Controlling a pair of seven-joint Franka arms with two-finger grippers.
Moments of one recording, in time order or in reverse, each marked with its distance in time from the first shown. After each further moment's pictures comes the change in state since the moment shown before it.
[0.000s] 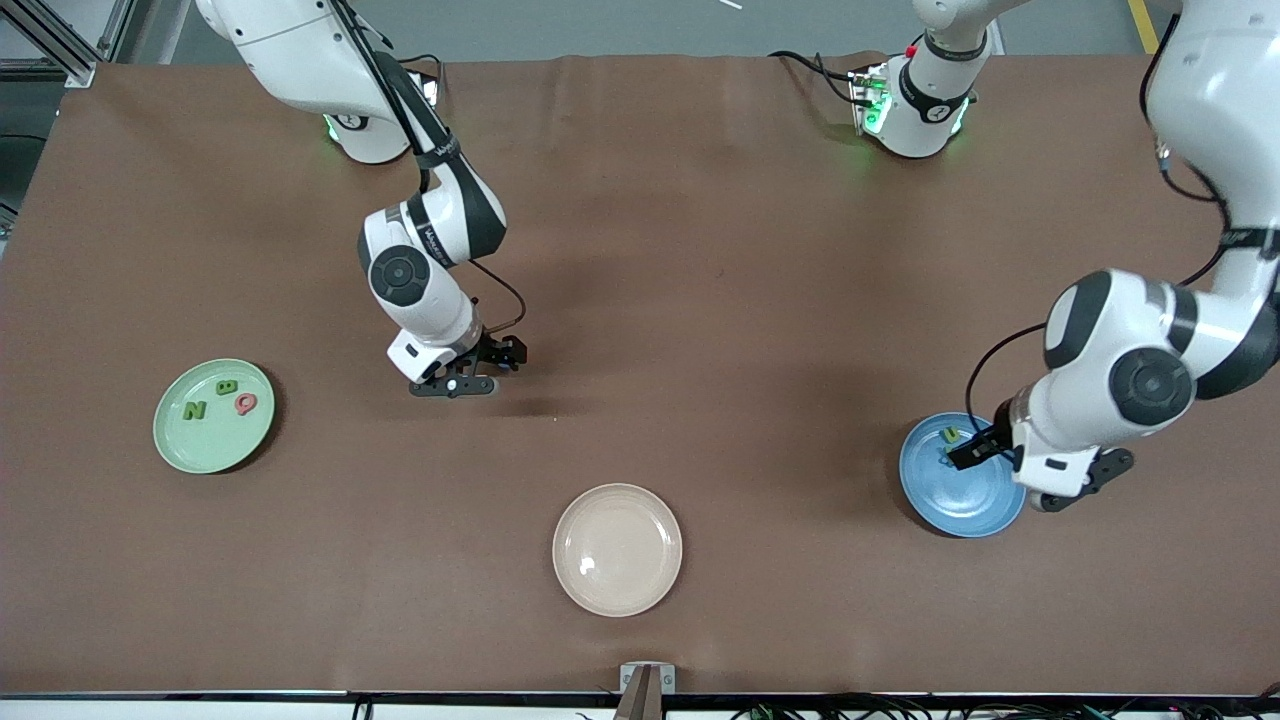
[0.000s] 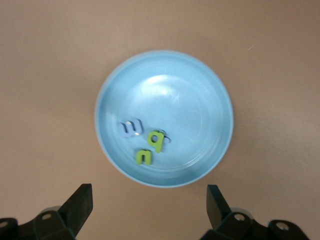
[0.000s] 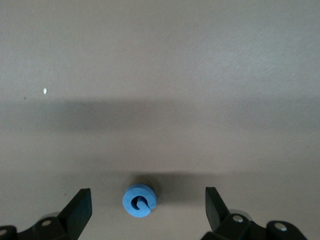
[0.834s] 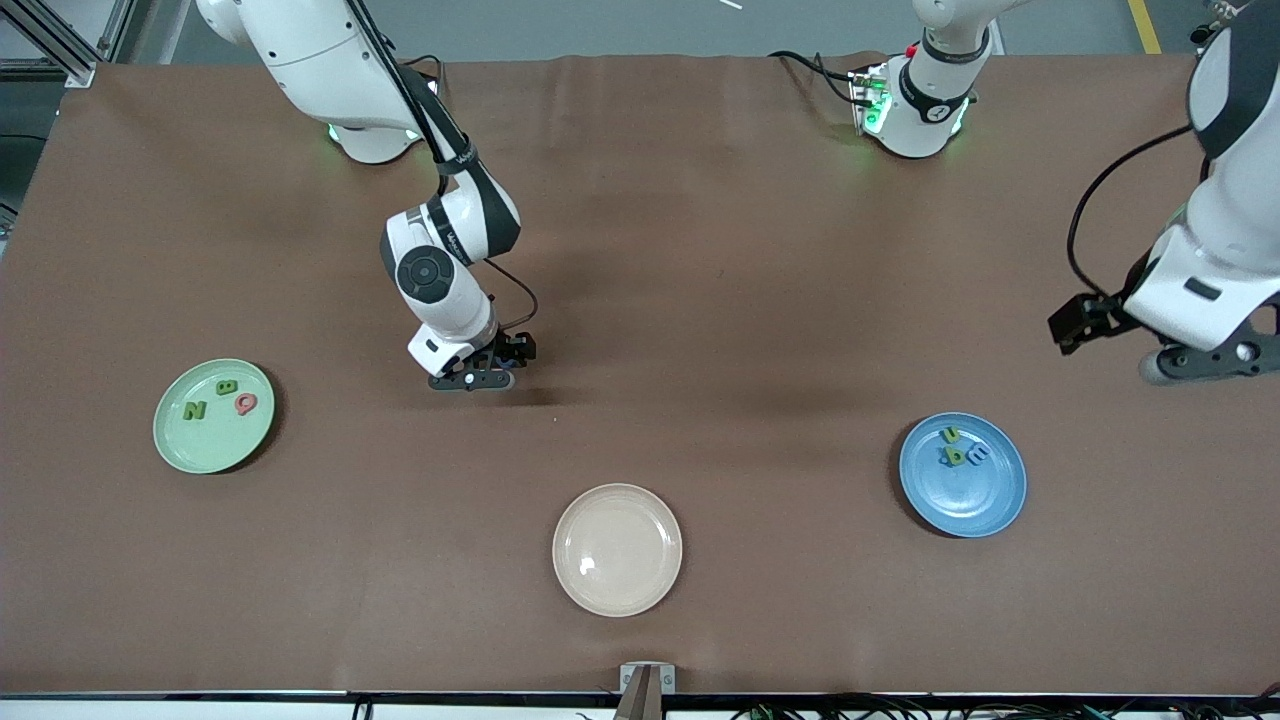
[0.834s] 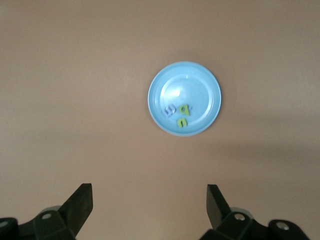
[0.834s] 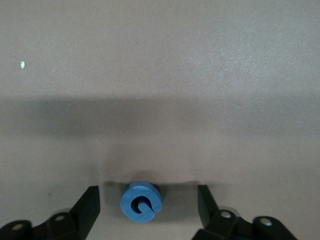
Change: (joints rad) left arm -0.077 -0.376 0.116 0.124 -0.216 -0.340 0.555; right arm 0.029 0.048 -0.001 -0.034 0.000 0.081 0.022
